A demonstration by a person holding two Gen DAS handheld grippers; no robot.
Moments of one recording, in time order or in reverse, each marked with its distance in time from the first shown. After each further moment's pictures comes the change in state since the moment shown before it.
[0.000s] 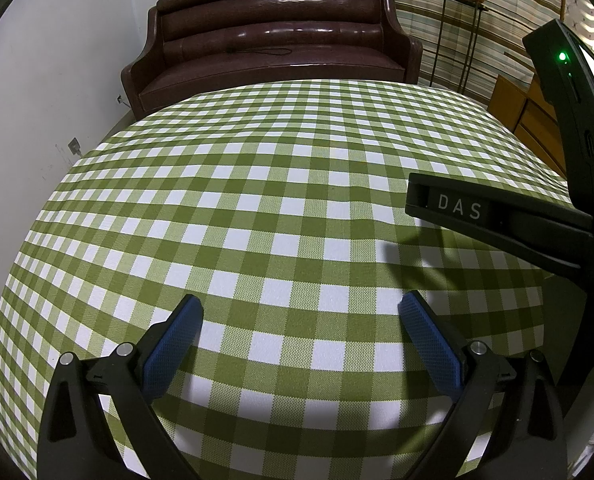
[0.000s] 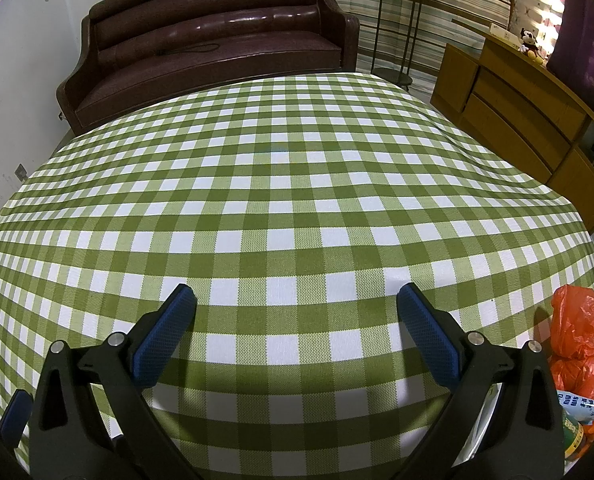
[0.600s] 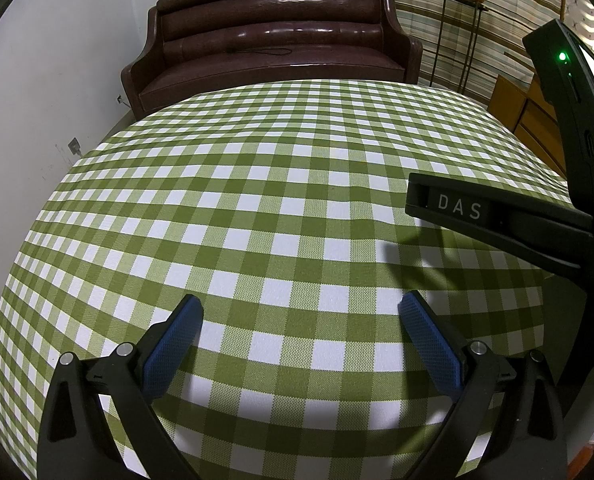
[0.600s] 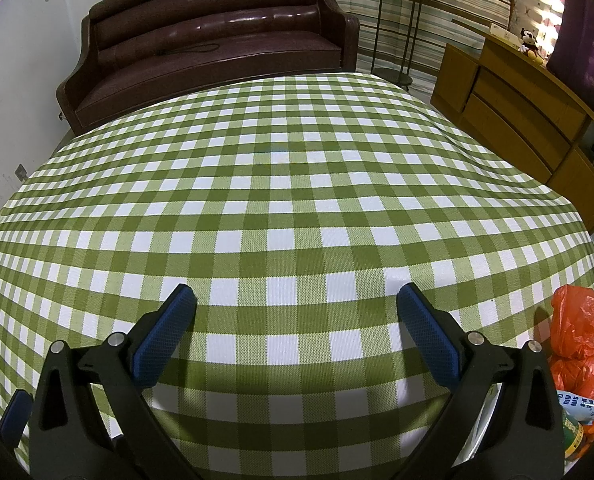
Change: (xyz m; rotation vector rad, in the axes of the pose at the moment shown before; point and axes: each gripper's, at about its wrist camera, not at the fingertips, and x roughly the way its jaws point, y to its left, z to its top) left arm 0.000 0.000 0.000 0.001 0.000 -0.001; right arm -0.003 0.000 -0.002 0.000 0.000 0.000
